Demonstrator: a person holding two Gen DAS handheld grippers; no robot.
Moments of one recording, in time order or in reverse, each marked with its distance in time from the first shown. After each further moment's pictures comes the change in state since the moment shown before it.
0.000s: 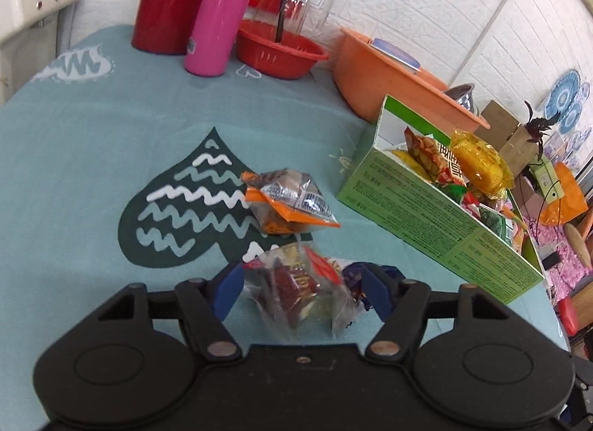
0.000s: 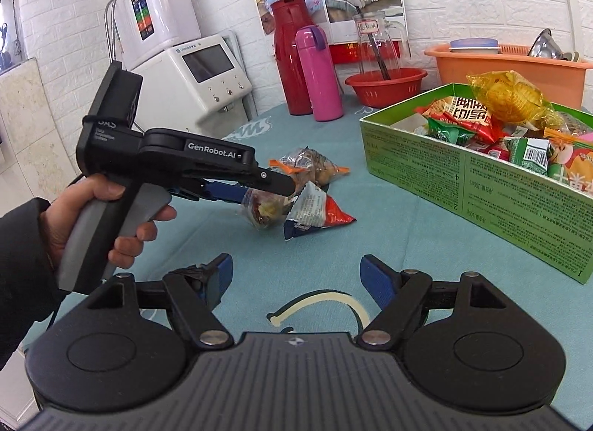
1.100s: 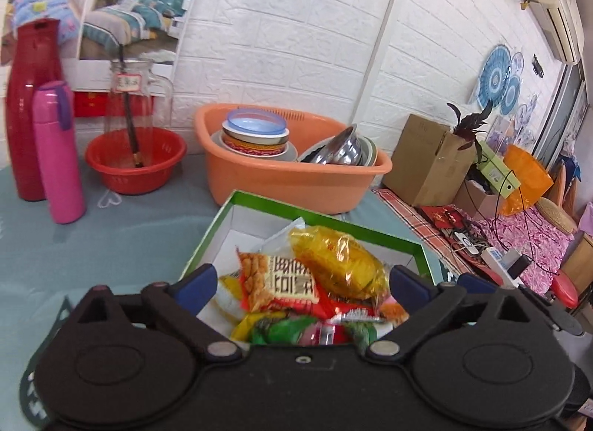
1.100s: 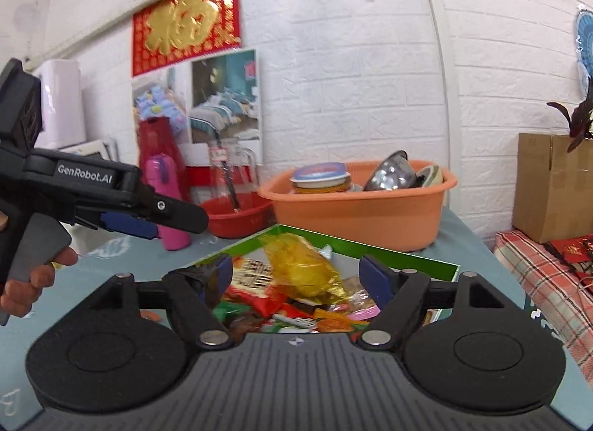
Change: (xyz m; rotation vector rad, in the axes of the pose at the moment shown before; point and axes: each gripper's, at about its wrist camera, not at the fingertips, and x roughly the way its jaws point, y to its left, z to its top) left arm 0.010 -0.165 0.078 0.268 -0.140 -0.078; right arm -0.059 -0.117 0.069 -0.013 -0.343 -0.323
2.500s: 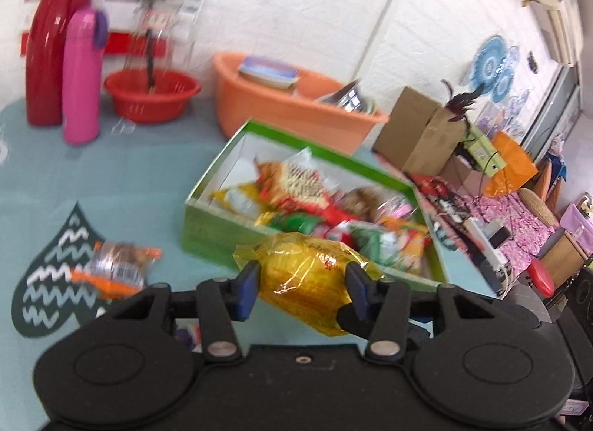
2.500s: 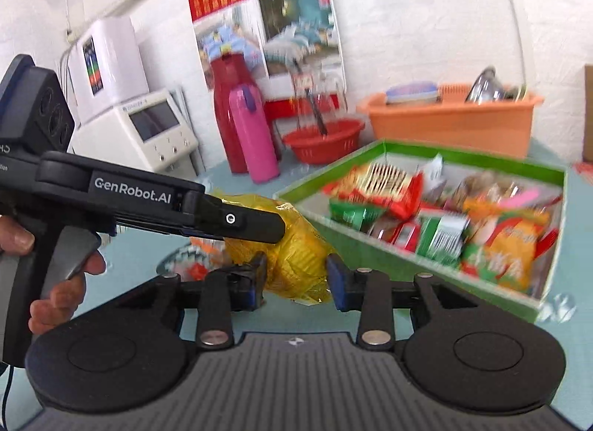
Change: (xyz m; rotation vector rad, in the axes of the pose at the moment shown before) left arm -0.029 0.019 -0.055 -0.063 0.062 -0.072; right arm 0.006 0.062 -0.032 0.059 0.179 0.185
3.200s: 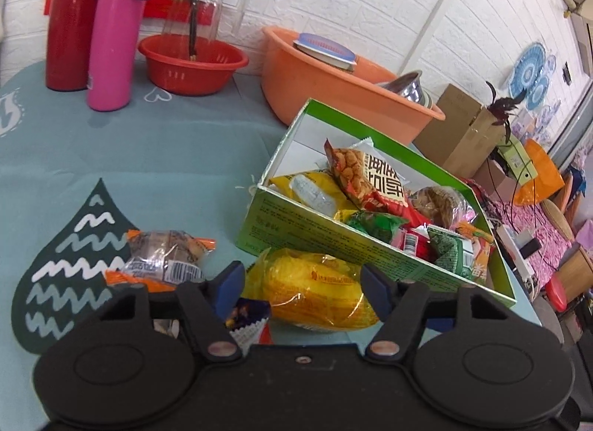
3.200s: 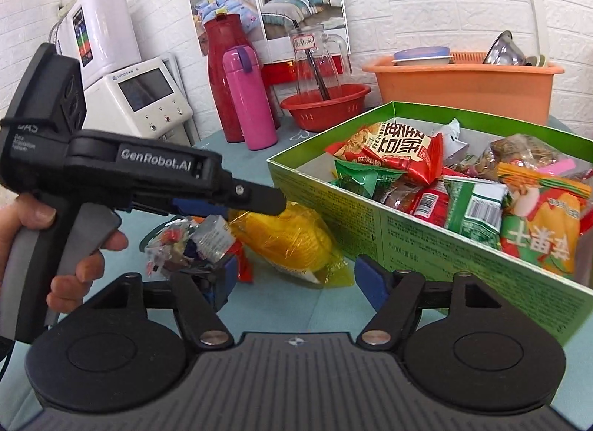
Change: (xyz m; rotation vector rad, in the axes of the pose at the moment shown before) left arm 0.047 0.070 -0.005 -0.087 0.069 0.048; right arm 0.058 -0.003 -0.016 0.004 0.114 0.008
